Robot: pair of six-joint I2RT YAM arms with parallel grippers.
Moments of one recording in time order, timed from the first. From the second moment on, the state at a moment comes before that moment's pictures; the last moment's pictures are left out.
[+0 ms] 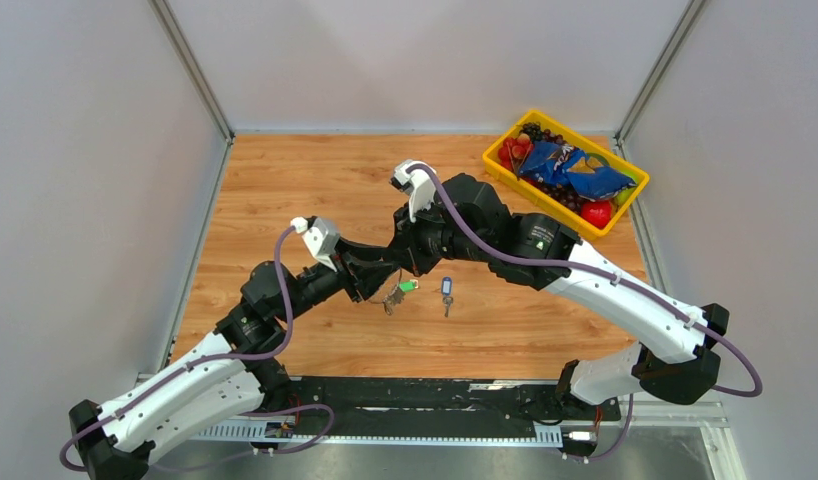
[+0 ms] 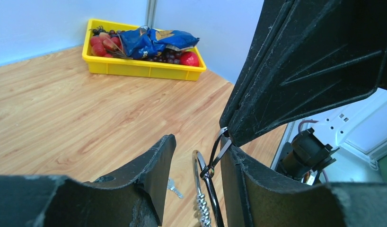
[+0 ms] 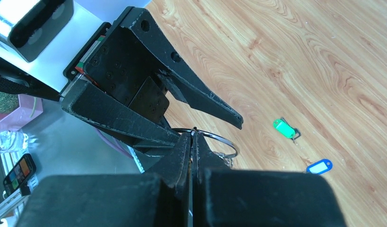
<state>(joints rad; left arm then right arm) -0.82 0.64 0.57 0.21 0.16 -0.30 1.09 1.38 1.63 -0.72 -0.06 0.34</state>
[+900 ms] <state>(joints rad) -0.82 0.53 0.48 0.32 0.14 -0.15 1.09 1.49 1.74 -0.84 0.05 0.51</state>
